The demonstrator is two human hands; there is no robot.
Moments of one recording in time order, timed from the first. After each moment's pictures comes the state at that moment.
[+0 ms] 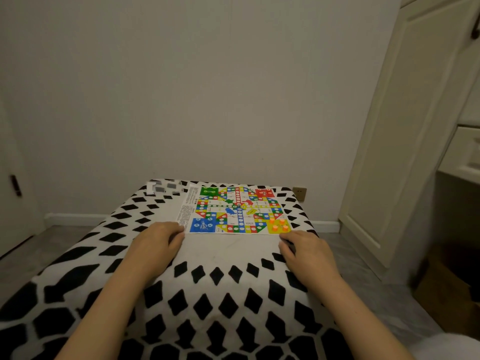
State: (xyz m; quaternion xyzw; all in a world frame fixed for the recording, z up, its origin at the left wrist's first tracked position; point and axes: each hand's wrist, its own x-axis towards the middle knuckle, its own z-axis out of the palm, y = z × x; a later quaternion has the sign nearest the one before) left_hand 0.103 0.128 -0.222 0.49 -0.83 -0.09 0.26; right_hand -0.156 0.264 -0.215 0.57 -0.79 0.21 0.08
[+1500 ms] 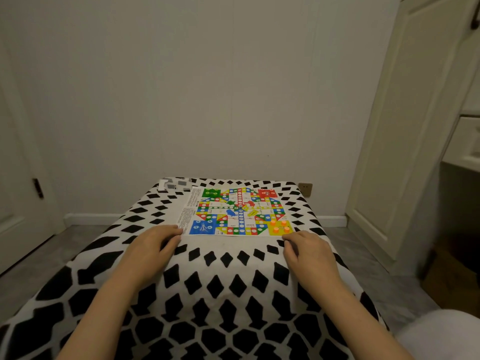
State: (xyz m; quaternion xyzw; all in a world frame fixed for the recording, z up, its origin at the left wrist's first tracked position) left_hand 0.142 0.165 -0.219 0.48 -0.82 -0.13 0.28; right_hand -0.132 0.291 -0.230 0.56 -0.77 0.29 0.10
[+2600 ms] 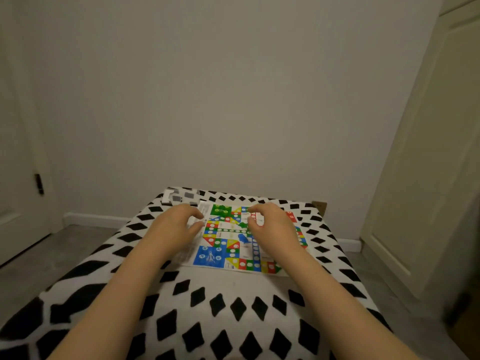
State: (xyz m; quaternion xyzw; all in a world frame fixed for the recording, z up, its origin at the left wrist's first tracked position) left_hand 0.093 0.085 -0.184 0.49 -0.82 -0.11 0.27; right_hand -0.099 0.152 -0.175 0.61 -0.72 0.33 0.01
